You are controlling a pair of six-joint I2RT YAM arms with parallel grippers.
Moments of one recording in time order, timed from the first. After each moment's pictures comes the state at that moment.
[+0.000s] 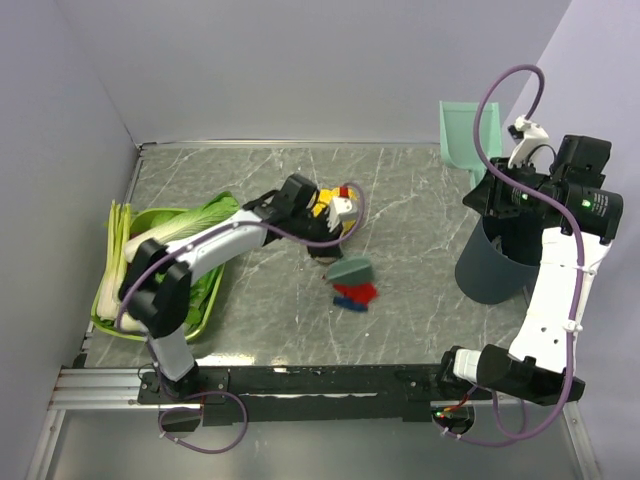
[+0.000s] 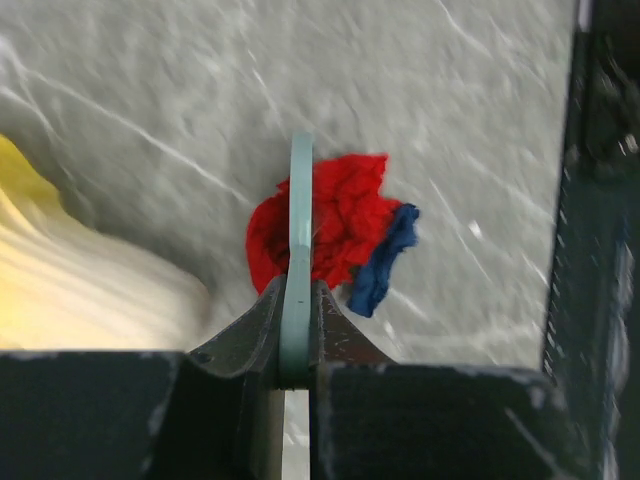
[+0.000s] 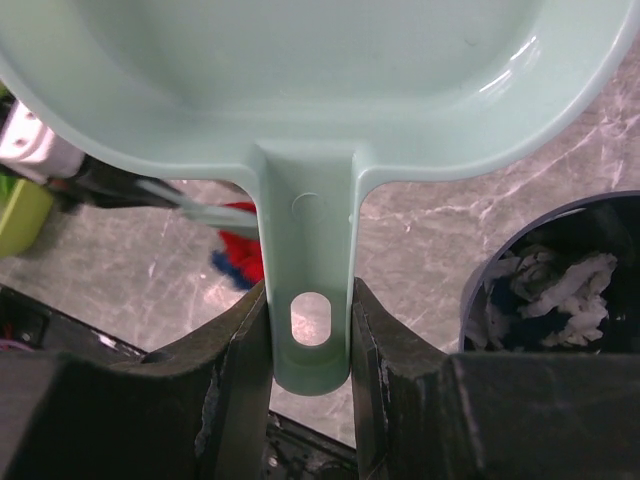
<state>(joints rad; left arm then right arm) -0.69 1.78 1.38 -0.36 0.67 0.32 -0.34 1.25 1.79 -1.28 -0.65 -0.22</state>
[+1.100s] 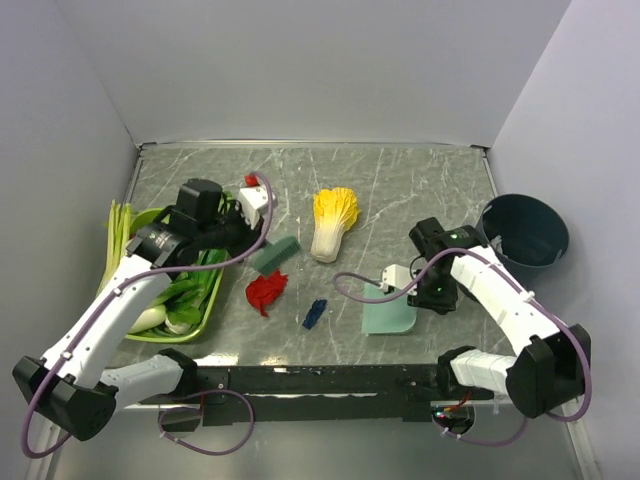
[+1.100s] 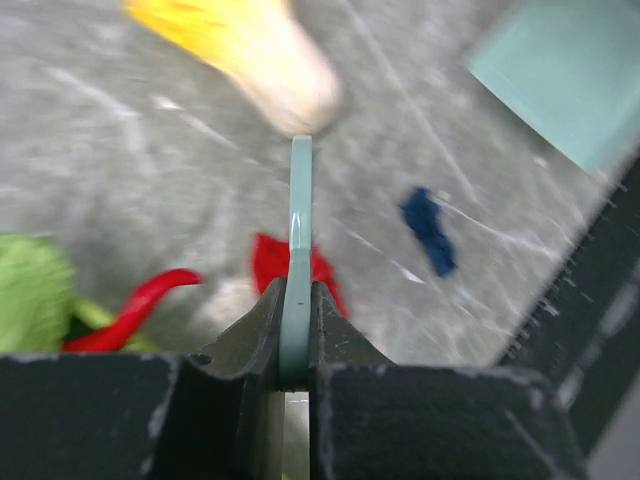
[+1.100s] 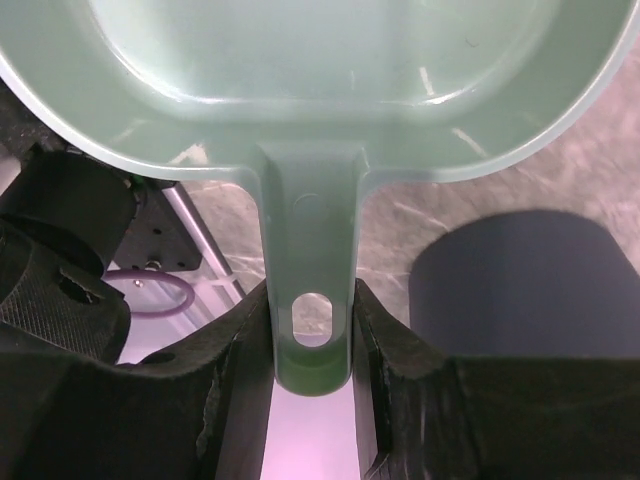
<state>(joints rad) -0.48 1.09 1.15 -0.72 0.42 0.26 0.33 1.18 0.97 -1.37 -0.02 -1.10</state>
